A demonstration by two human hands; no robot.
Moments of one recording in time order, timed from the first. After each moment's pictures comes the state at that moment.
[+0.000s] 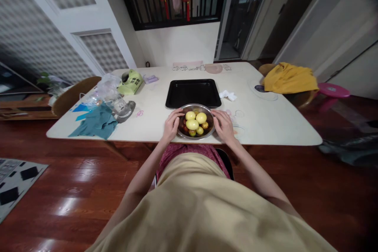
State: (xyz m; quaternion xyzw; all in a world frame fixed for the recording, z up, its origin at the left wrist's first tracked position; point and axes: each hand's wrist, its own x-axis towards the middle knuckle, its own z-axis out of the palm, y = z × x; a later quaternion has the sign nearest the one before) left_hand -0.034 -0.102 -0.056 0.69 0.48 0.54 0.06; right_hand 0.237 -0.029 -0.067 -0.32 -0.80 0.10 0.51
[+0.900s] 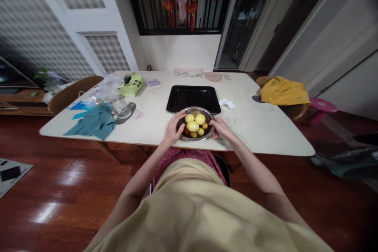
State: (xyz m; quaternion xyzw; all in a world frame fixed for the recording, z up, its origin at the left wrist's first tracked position) left_hand -0.028 -0.100 -0.053 0.72 0.44 0.54 0.05; right_hand 0.217 -0.012 -0.022 -0.48 -0.60 0.58 0.28
